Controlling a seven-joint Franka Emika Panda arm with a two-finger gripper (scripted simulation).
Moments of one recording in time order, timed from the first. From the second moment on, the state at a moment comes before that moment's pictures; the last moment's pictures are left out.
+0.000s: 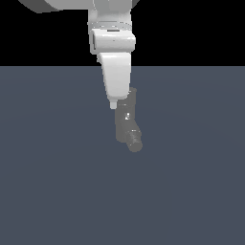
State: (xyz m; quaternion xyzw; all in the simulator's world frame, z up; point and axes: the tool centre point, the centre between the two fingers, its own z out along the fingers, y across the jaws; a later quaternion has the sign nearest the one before) arm -0.095 0.025 0.201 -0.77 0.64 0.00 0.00
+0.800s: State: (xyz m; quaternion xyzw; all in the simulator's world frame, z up) arm -0.081 -0.042 0.201 -0.77 0.64 0.00 0.00
